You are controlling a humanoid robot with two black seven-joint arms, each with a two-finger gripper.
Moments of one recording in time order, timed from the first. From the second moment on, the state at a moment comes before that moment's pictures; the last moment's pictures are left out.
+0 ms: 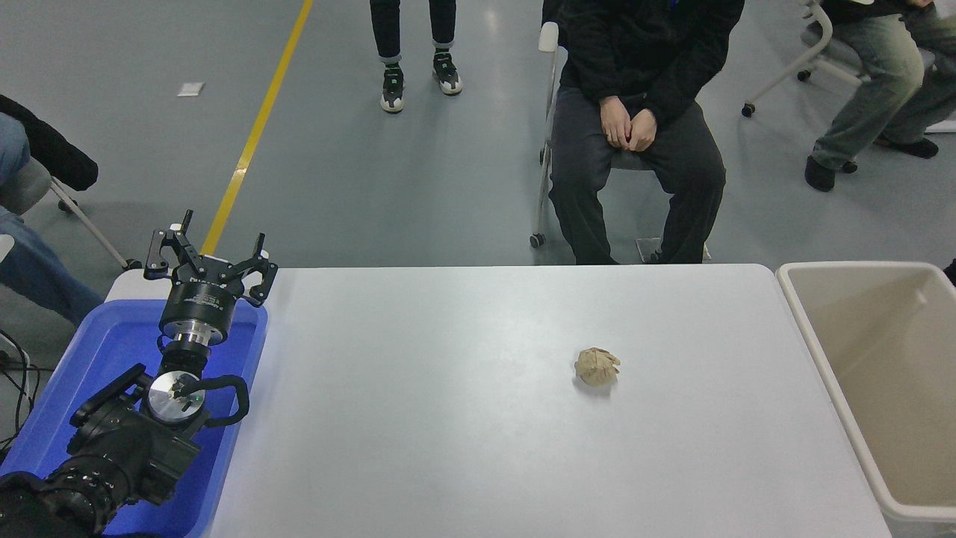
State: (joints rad) left arm -0.65 0.17 -0.93 -0.29 -0.24 -0.69 -0.36; right arm 1.19 -1.03 -0.78 0.45 -0.59 0.47 0.09
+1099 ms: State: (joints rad) left arm -0.65 0.17 -0.93 -0.29 -0.24 -0.69 -0.36; right arm 0.60 -0.59 -0.68 0.11 -0.29 0.02 0.09
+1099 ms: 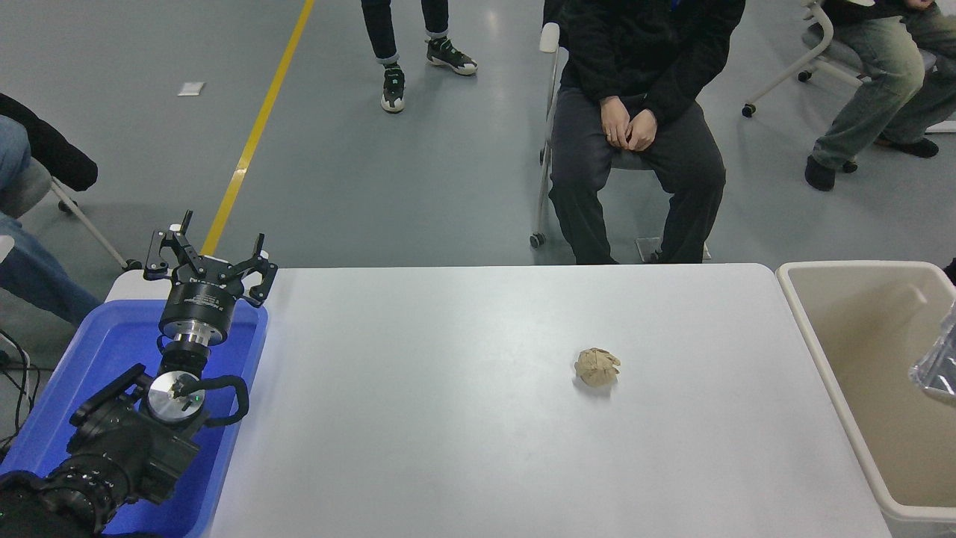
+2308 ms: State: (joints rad) left arm -0.65 0.17 -0.93 -0.29 -0.24 -0.69 -0.36; right arm 0.59 -0.59 -0.66 0.11 -0.30 -0.09 0.09
